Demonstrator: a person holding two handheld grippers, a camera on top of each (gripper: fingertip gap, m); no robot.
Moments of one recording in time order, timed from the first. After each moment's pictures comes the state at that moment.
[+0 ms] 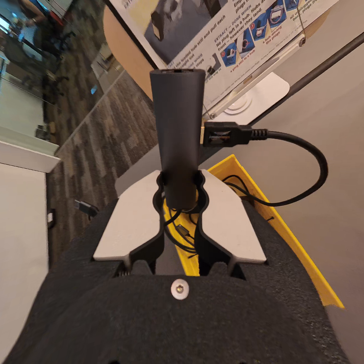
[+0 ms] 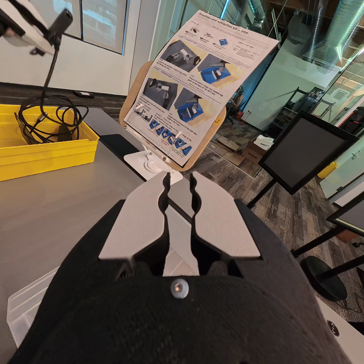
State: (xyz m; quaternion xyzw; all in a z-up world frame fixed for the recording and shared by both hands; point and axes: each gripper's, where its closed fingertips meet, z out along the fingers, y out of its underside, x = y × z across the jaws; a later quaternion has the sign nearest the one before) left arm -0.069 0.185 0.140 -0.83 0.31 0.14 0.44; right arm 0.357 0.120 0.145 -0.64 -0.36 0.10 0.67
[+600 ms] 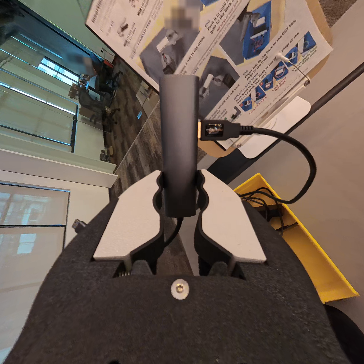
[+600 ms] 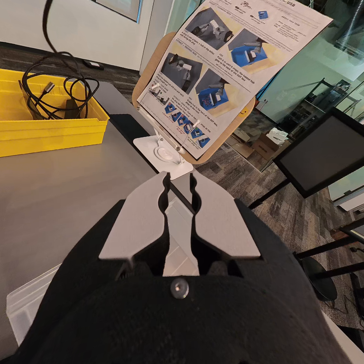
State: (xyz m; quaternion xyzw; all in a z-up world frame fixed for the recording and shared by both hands) left arm -0.026 0.166 0.271 -0.78 0.36 0.25 0.46; right arm 0.322 0.128 0.120 -0.66 -0.41 0.08 0.63
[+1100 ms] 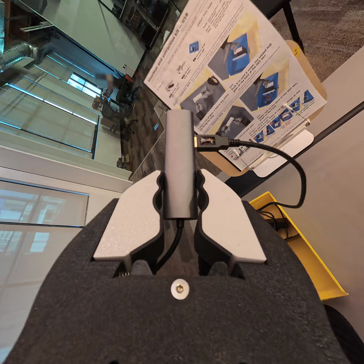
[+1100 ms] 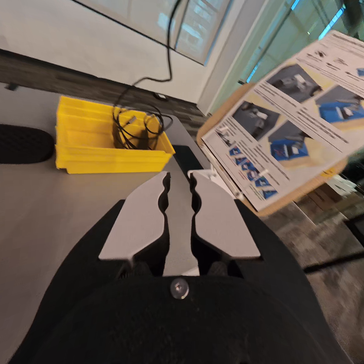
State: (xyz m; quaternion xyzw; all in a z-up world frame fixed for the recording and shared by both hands) left arm 0.009 0.141 0.391 -0.75 0.34 0.27 0.49; right arm 0.215 0.083 0.118 -0.58 -0.51 0.19 0.61
